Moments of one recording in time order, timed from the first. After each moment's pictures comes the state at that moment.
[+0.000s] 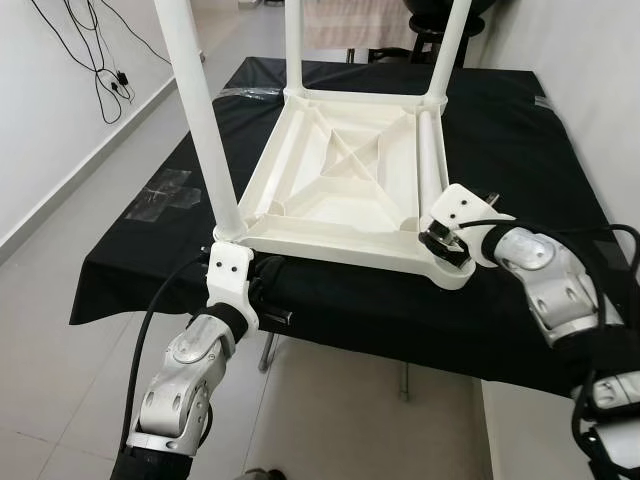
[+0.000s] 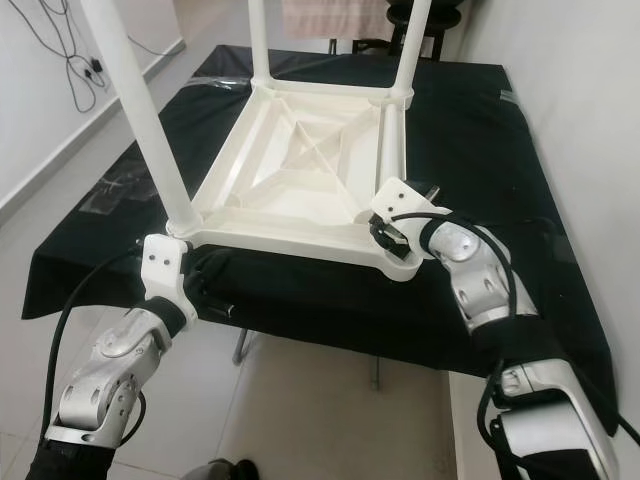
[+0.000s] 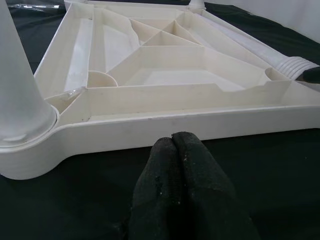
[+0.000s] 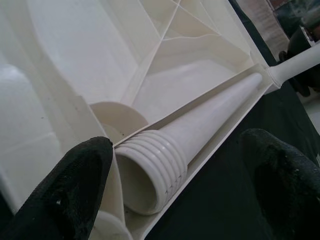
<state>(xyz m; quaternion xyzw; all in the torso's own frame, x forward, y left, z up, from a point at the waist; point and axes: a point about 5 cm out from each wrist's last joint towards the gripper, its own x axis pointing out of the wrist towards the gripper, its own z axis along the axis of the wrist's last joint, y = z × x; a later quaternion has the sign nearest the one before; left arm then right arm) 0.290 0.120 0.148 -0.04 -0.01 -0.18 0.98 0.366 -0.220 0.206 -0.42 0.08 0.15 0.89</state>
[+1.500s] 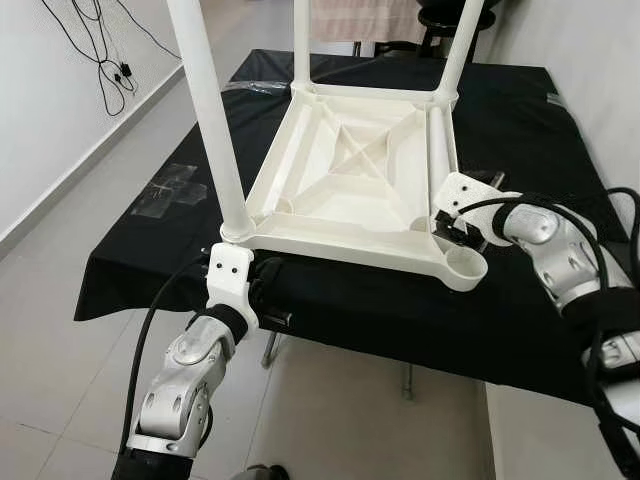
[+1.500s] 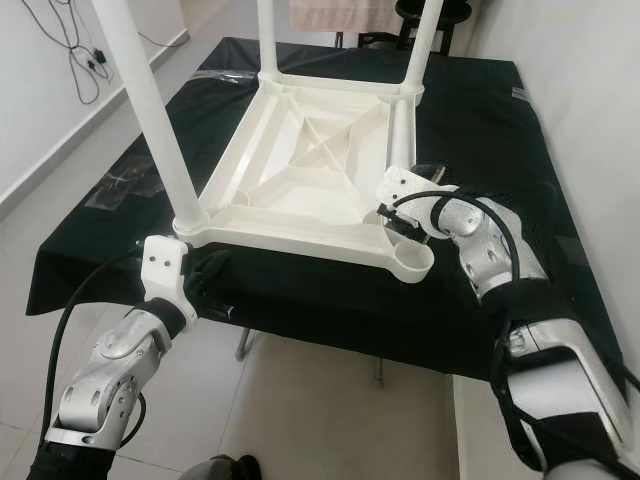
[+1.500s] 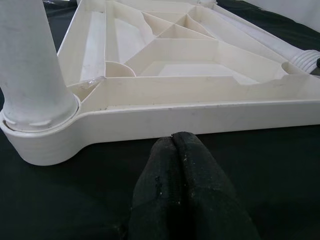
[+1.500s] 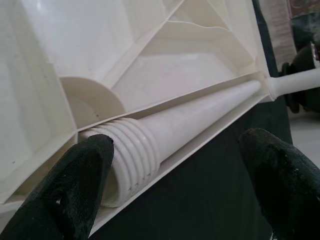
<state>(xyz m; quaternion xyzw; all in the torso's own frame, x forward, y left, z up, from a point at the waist) 0.289 0.120 0.147 -0.04 0.00 -0.18 0.98 0.378 -0.236 0.224 -0.53 0.12 0.17 0.82</state>
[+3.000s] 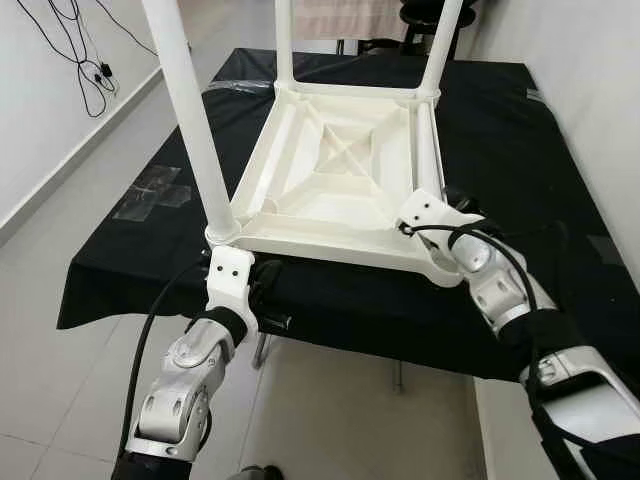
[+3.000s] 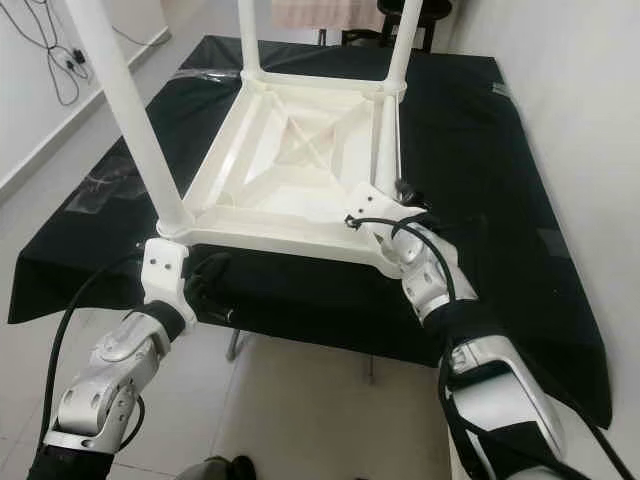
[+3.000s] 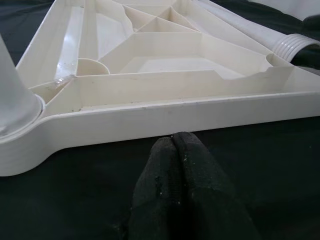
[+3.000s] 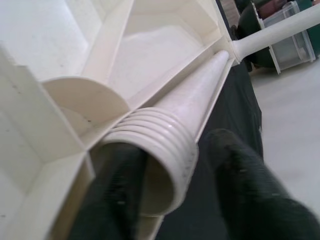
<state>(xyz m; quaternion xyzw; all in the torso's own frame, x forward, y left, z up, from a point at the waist) 0.287 0.120 0.145 -0.03 0.00 -0.18 0.98 0.384 -0.190 0.178 -0.50 0.07 0.04 0.86</state>
